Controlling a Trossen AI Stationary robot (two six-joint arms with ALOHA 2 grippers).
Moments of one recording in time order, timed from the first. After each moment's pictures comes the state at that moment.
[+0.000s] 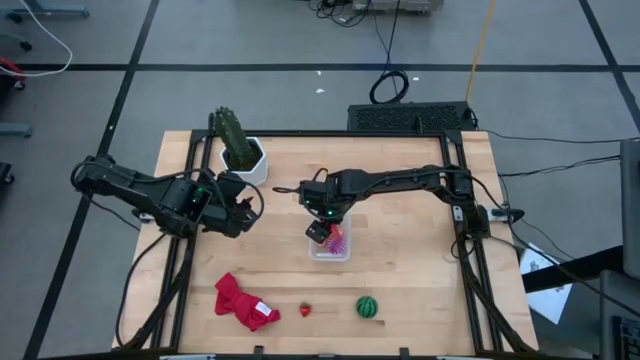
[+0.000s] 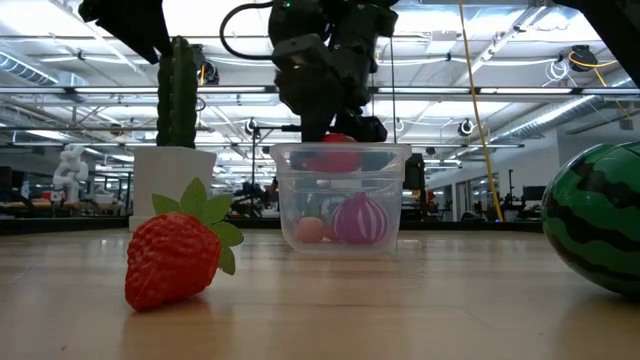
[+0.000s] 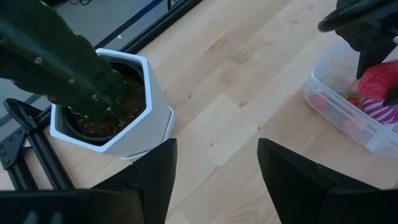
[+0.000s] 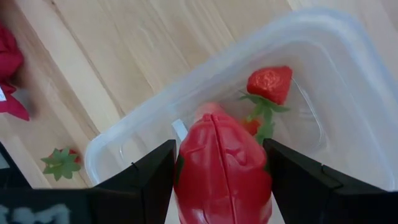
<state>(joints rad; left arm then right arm) -0.31 1.20 1.23 -1.33 -0.69 -1.01 -0.05 2.08 1.76 -0.98 -0.24 0.58</state>
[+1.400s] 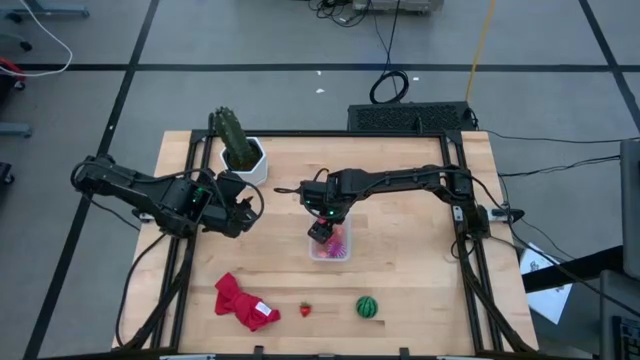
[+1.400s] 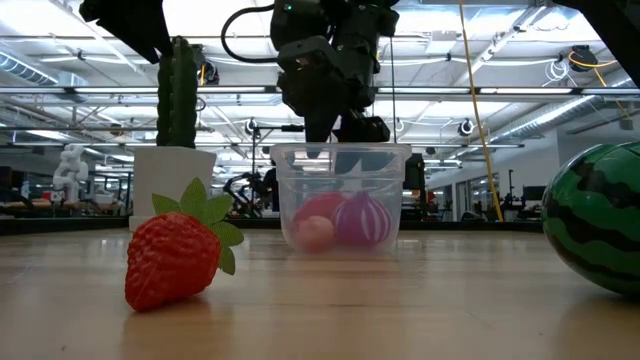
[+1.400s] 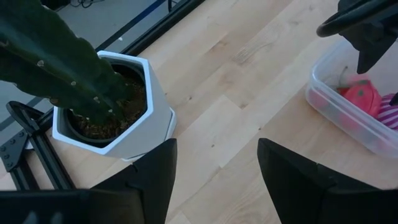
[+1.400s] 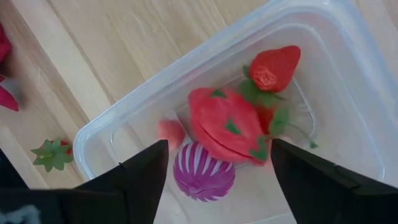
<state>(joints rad) -0.31 1.20 1.23 -1.33 -0.69 -1.00 -0.05 2.08 1.76 -1.00 -0.24 0.56</state>
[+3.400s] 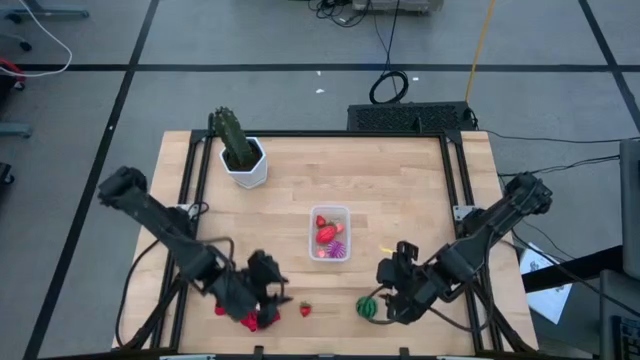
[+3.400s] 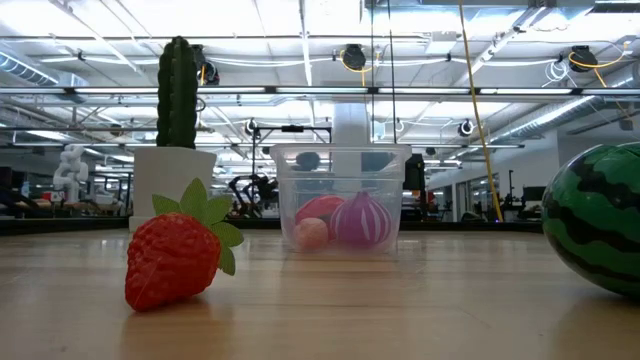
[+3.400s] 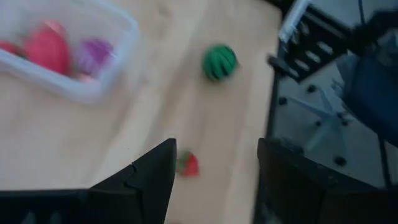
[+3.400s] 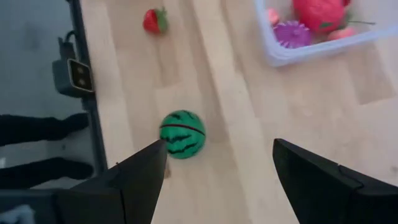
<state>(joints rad) -0.71 1.54 1.23 -0.51 -0.45 -0.97 0.69 1.58 1.46 -1.06 0.31 0.91</state>
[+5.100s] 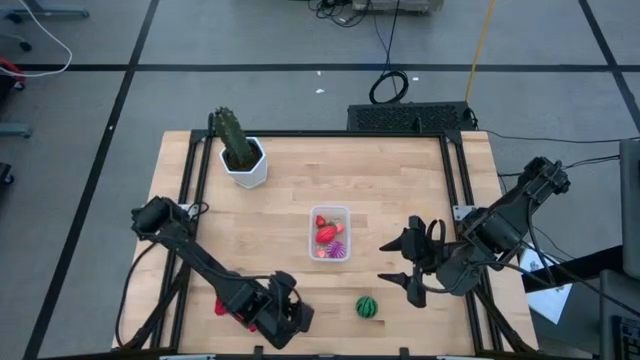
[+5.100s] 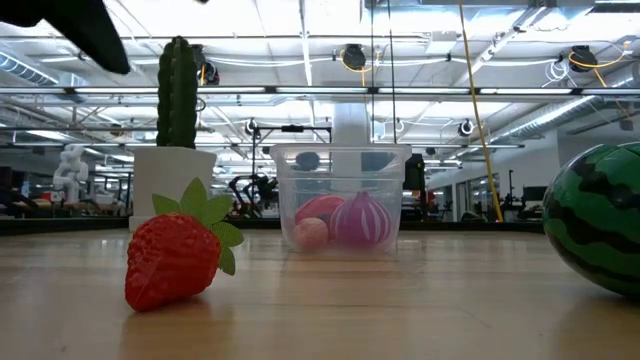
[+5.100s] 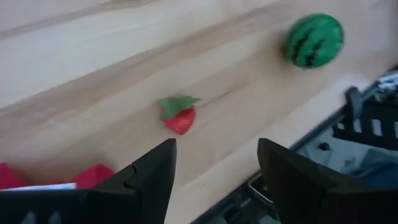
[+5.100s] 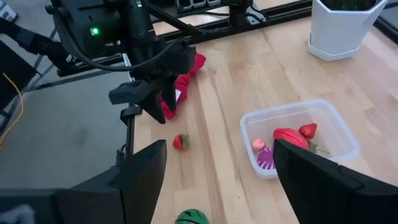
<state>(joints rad) -0.68 1.91 1.53 -0.76 -0.32 -1.81 0.71 1.34 1.46 -0.84 0.58 0.69</state>
